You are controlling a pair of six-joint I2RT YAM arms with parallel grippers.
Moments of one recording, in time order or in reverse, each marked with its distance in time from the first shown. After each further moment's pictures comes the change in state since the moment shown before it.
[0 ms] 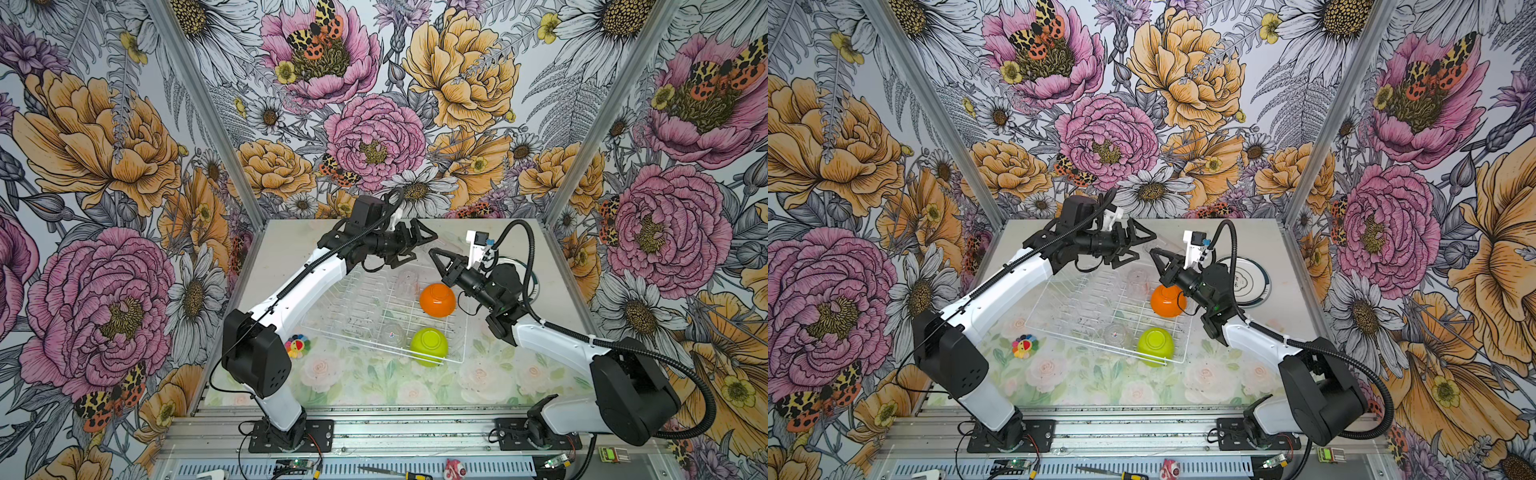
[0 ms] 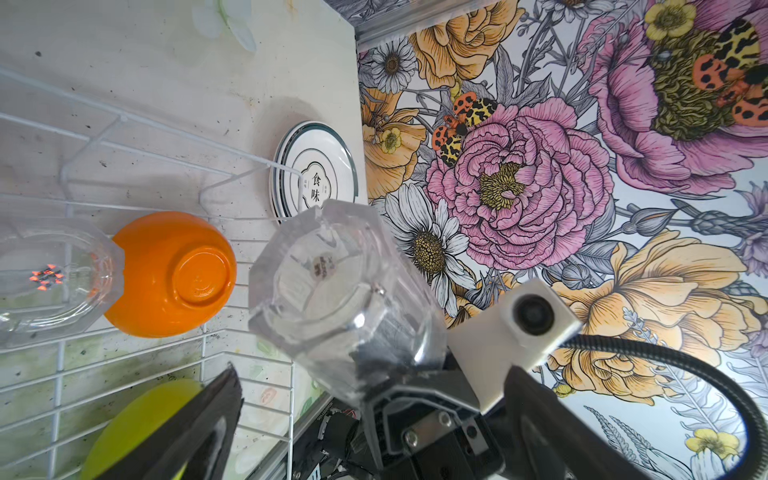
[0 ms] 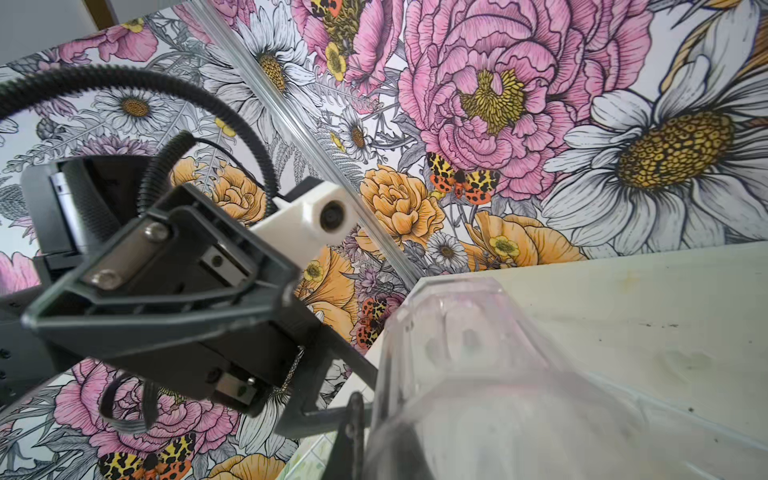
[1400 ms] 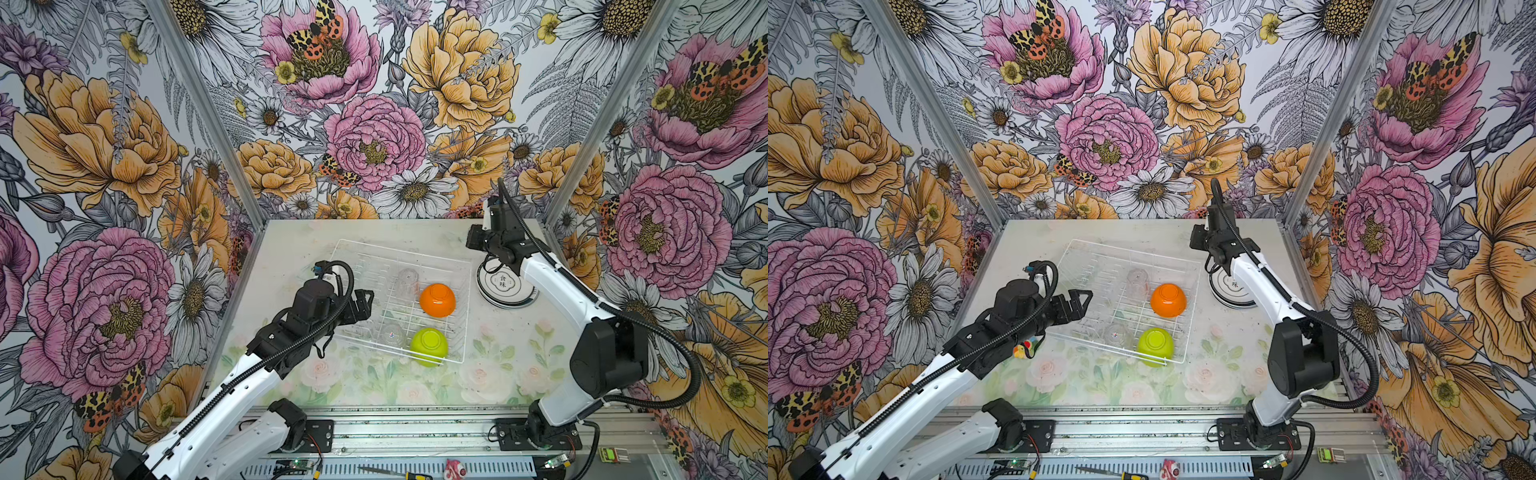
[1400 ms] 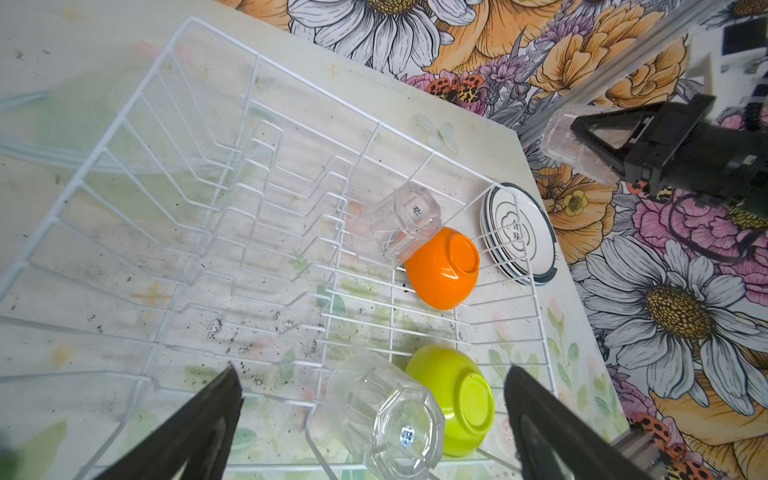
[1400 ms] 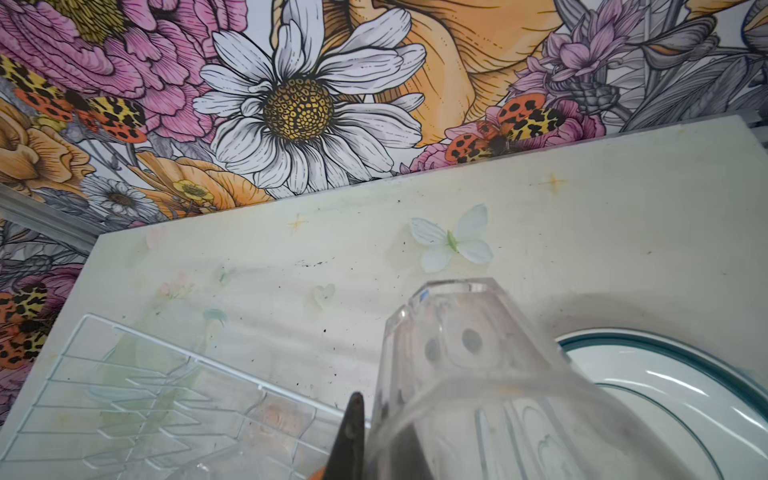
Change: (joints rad) left arm -0.068 -0.826 -0.805 -0.010 -0.728 0.334; right arm -0.242 0.287 0.752 -1.224 0.321 -0.377
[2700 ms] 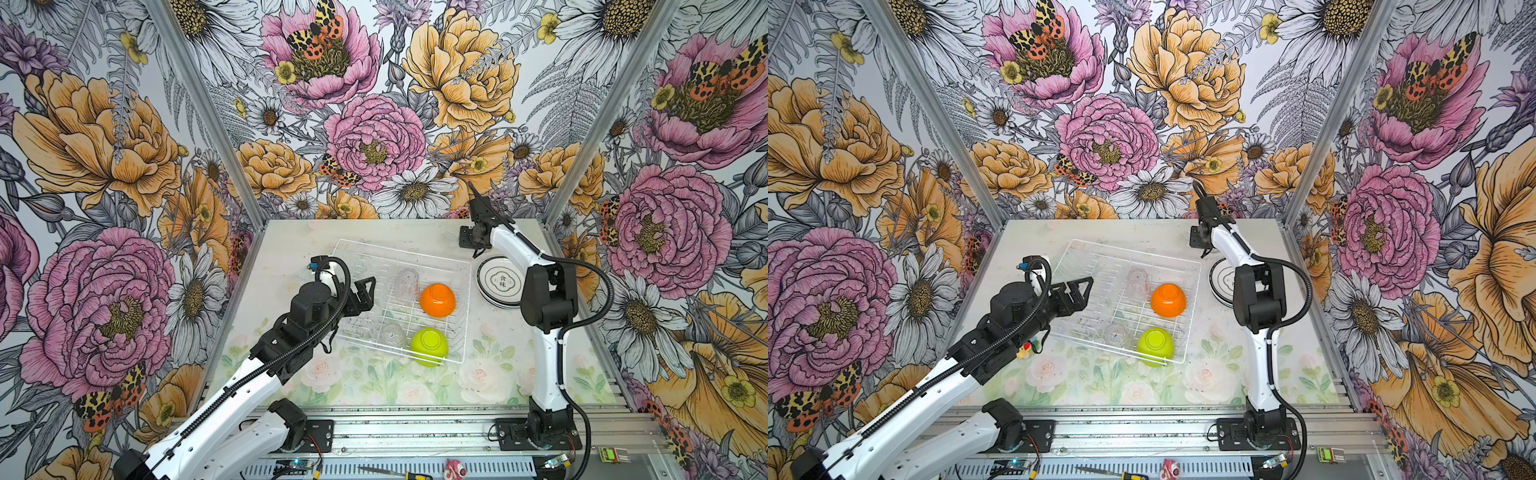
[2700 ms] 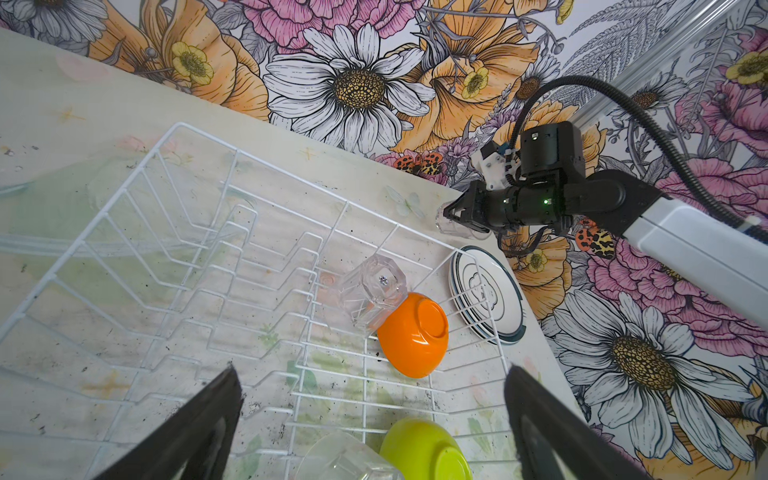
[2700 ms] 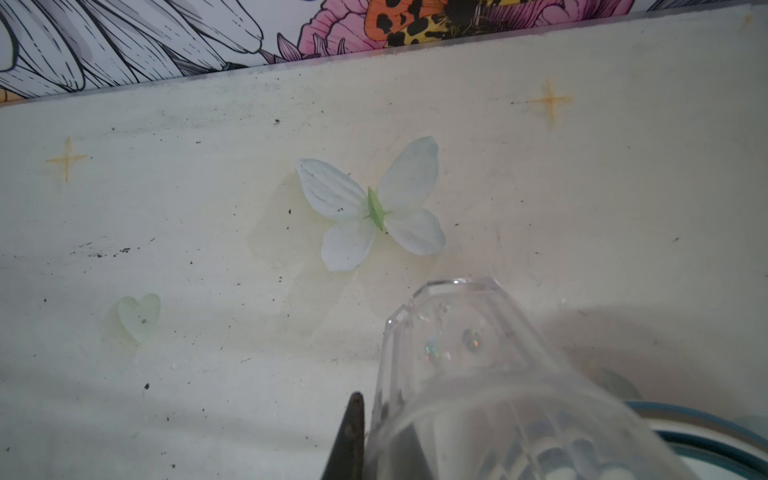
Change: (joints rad) left arm -0.032 -0.005 -0.052 0.233 -0.055 0.008; right arm -0.063 0.567 0.511 -0.298 0.074 -0.094
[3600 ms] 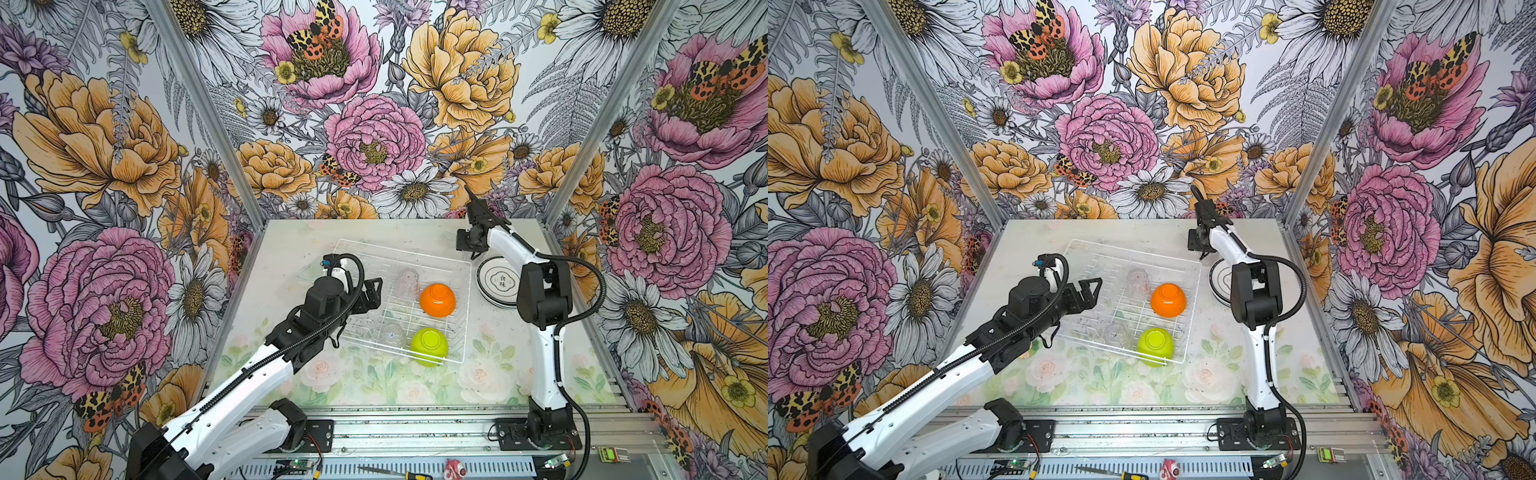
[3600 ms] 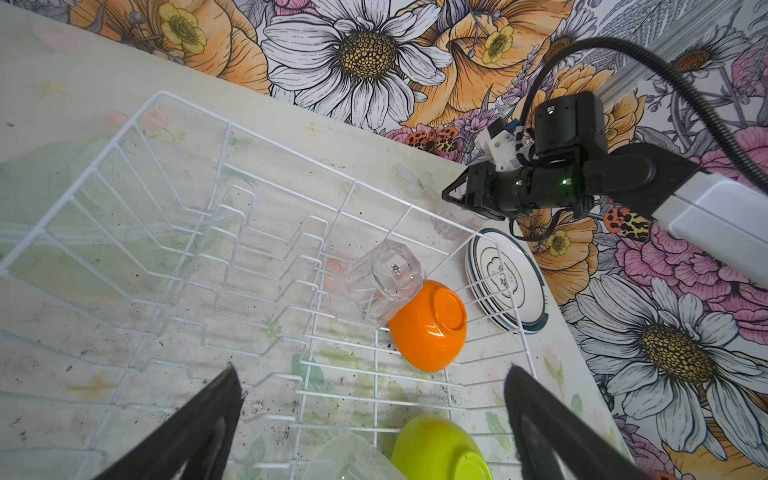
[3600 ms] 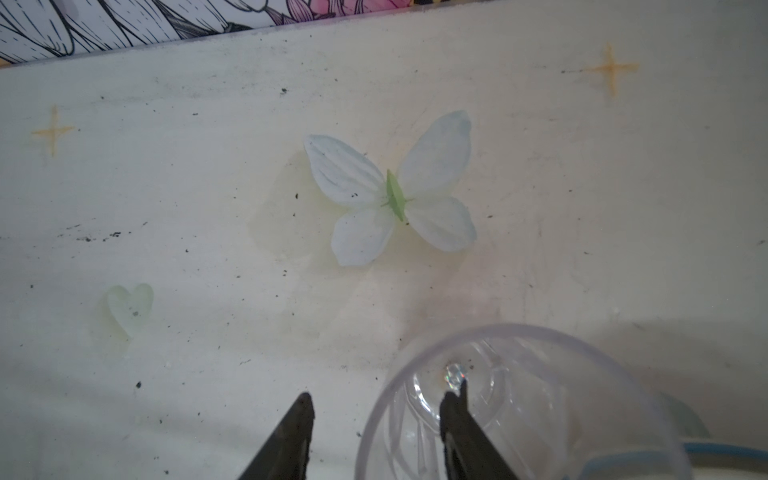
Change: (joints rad) left arm -0.006 0.134 0.002 0.040 0.011 0.017; right arm 0.000 0.023 0.017 -0.001 -0.052 -0.010
